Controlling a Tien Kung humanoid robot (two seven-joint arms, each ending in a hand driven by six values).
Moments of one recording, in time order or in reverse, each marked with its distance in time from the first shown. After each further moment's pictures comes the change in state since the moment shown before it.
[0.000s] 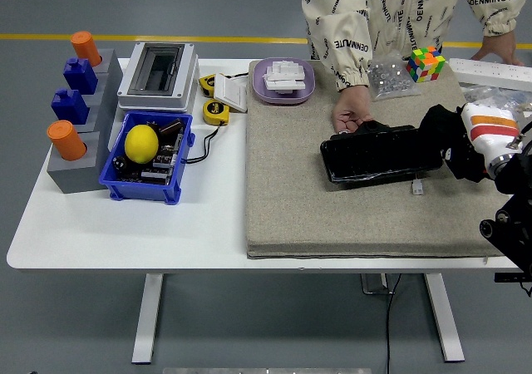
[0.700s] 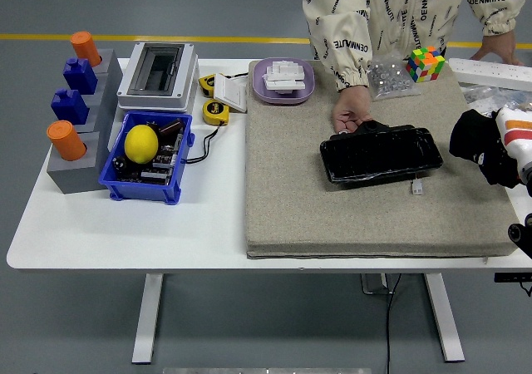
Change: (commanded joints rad) left arm 0.006 -0.004 -0.001 0.000 -0.002 0.000 0.000; right arm -0.038 -0.054 0.050 -0.003 -0.010 0.004 -0.001
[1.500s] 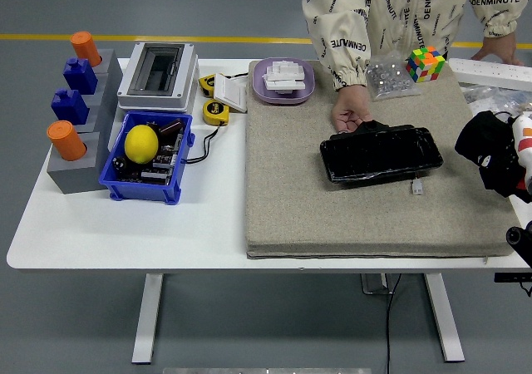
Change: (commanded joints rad) left arm 0.016 0.006 0.008 0.000 0.001 0.000 0.001; right arm -0.138 0.077 0.265 0.029 0.077 -0.037 -0.001
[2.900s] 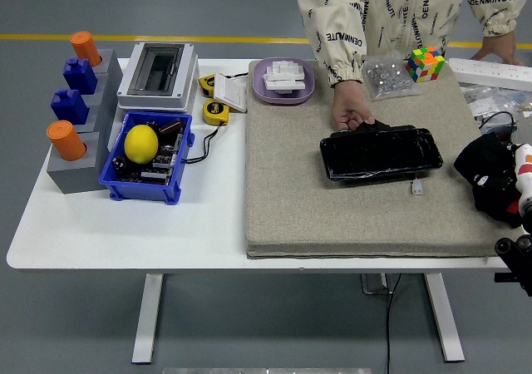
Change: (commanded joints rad) left arm -0.002 0.002 -0.011 -0.001 0.010 0.000 0.001; right arm -0.071 0.090 0.118 -0.047 0.046 -0.011 0.011
